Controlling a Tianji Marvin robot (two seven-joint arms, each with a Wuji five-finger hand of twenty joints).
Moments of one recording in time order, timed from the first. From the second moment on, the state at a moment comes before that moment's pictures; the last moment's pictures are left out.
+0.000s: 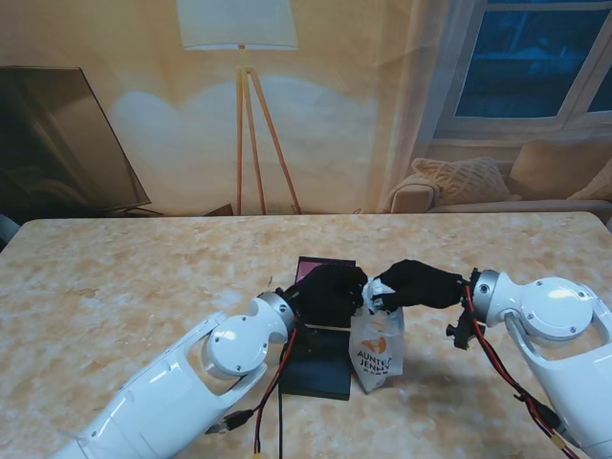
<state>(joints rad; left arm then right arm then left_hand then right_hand) 1.24 -1.21 -0.78 -1.54 0.04 0.05 -0.02 -1.43 -0.98 1.37 -1.66 0.11 -0.12 0.85 1.05 -0.78 0.88 -0.27 0.80 0.09 0.62 0.37 1.01 0.15 0.46 0.92 0.87 0.22 0.74 1.25 0.41 0.25 1.21 0.84 0.68 -0.49 1.12 -0.10 0.94 0.19 1.02 1.17 0.89 0.08 0.61 0.82 1.17 -0.11 0.93 0.61 0.58 0.36 1.09 0.32</state>
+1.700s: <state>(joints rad) 1.30 -1.22 -0.88 -1.62 -0.21 0.23 -0.06 -1.46 -0.99 1.41 -1.66 0.14 -0.16 0.78 1.19 -0.39 0.51 -0.17 0.78 -0.01 0.60 0.33 0.69 0.24 0.41 1.14 0.68 0.20 0.95 1.33 0.25 0.24 1.24 0.94 0.68 -0.50 1.12 -0.10 0.95 0.19 1.02 1.14 0.90 0.07 0.30 0.34 1.09 -0.10 0.92 0.60 0.53 0.33 1.05 0.33</state>
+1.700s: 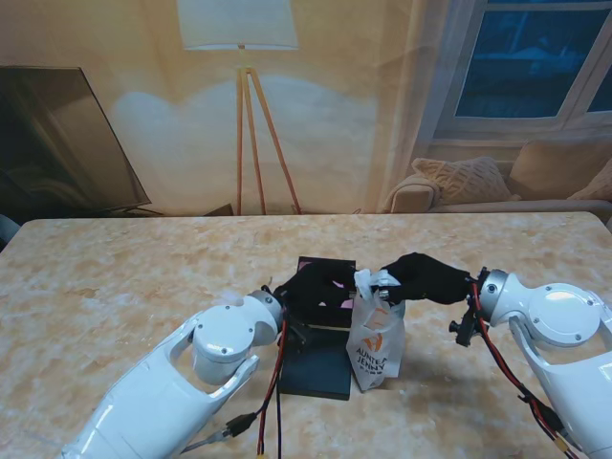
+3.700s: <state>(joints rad) 1.26 -1.21 -0.87 -1.56 -0.44 0.27 -0.27 -1.42 -0.99 1.41 -1.61 0.26 -0.06 0.88 1.12 -0.29 0.71 -0.09 0.76 -0.01 0.57 0.45 0.40 0.09 0.29 0.33 0.24 0.17 0.17 0.50 0.00 0.19 0.62 0.61 0.68 -0.50 1.12 -0.10 0.97 0.19 1.02 1.22 0.91 0.07 0.37 0.42 1.15 -0.10 0.93 0.59 0.56 0.35 1.06 0.33</state>
